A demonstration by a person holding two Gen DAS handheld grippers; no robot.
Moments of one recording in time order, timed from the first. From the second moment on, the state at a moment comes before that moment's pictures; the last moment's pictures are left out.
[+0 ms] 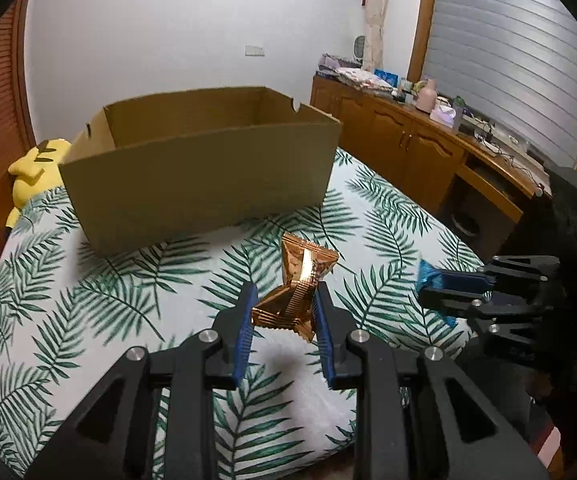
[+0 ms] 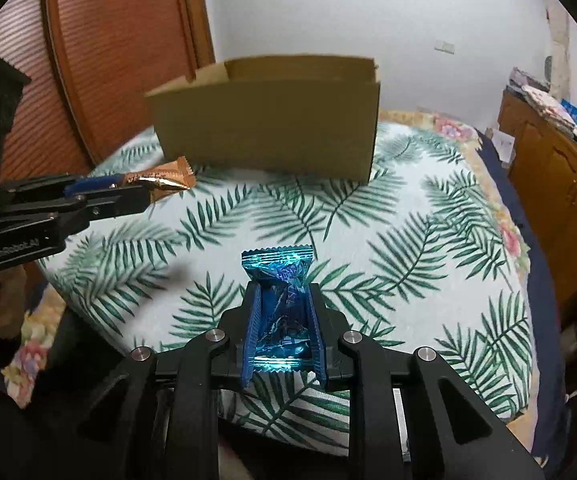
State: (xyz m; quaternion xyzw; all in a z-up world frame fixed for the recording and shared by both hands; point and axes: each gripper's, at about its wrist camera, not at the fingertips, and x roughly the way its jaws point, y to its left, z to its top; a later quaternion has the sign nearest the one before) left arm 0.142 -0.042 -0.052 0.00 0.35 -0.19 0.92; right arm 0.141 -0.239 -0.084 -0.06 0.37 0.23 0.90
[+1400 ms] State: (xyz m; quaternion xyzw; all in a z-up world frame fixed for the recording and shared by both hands) left arm 0.307 0.040 -0.008 -0.05 0.26 -0.11 0.96; right arm 0.299 -0.173 0.000 -0.04 0.24 0.26 0.94
